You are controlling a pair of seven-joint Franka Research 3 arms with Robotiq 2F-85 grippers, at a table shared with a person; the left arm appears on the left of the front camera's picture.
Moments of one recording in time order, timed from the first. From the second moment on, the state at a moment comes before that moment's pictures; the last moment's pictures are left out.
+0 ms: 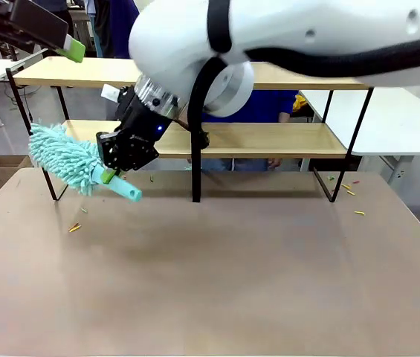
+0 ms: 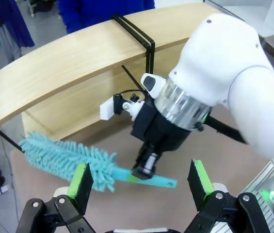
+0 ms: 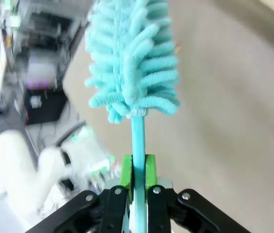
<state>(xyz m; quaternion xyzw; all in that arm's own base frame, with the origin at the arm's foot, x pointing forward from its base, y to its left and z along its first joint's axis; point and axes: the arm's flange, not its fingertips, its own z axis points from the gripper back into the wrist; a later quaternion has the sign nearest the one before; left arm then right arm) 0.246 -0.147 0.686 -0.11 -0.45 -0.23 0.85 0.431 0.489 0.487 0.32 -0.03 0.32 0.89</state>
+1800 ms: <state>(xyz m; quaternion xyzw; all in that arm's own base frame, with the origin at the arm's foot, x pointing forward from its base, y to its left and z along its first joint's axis) 0.245 -0.147 0.686 -0.11 -0.45 -0.23 0.85 0.320 0.092 0.533 0.44 0.00 0.36 0.82</state>
